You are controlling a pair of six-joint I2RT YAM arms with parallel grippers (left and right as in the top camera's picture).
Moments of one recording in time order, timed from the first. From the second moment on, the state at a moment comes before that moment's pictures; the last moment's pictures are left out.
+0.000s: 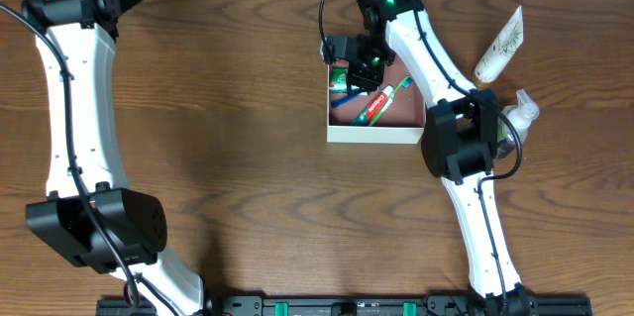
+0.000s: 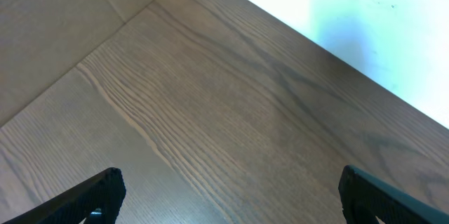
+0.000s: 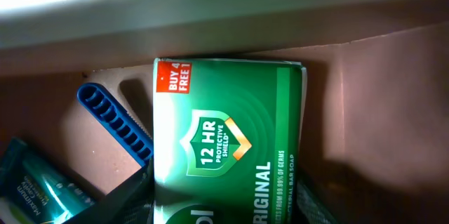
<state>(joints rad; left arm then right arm) 0.17 1.88 2.02 -0.97 -0.40 -0.38 0.35 2.64 2.46 -1.30 -0.31 -1.02</state>
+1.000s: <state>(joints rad) 0.17 1.88 2.02 -0.97 -0.40 -0.38 0.35 2.41 2.46 -1.30 -0.25 -0.90</state>
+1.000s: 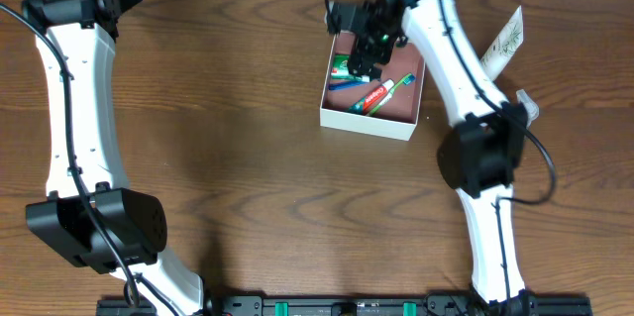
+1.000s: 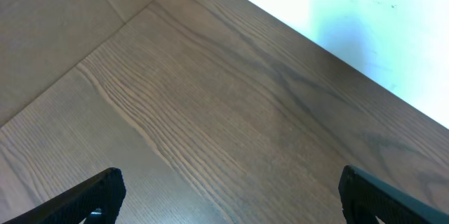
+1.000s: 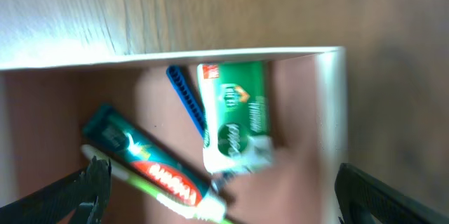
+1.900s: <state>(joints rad) 0.17 1.88 2.02 -0.97 -0.40 -0.38 0.05 2.13 2.46 -1.36 0.13 0.20</state>
